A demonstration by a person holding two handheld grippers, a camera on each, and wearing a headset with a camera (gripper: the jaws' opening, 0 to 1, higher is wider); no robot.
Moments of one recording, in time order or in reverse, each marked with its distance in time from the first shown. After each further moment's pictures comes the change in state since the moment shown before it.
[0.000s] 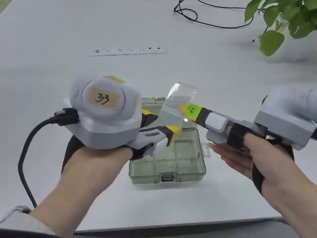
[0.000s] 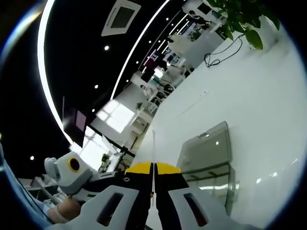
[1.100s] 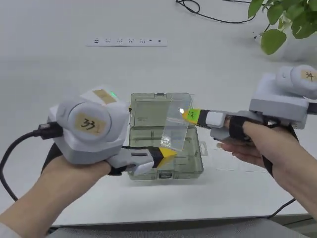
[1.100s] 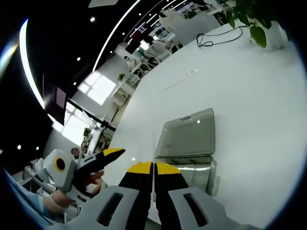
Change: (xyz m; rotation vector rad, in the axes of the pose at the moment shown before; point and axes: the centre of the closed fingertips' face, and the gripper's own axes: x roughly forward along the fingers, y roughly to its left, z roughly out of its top) left arm -0.015 0.020 -0.027 0.168 0.034 -0.042; right arm 0.002 -0.027 -0.016 -0.050 0.282 -0.193
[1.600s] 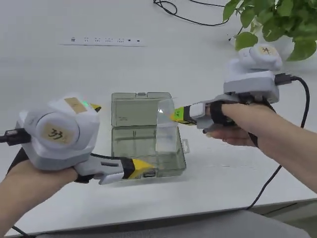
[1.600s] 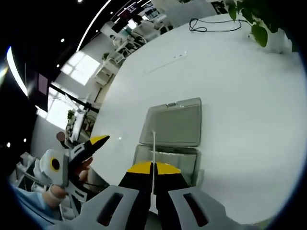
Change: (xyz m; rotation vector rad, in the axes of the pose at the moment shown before) left arm -0.002 0.011 -0.017 0.068 0.003 -0.035; right arm -0.001 -0.026 0.000 -0.024 0.233 -0.172
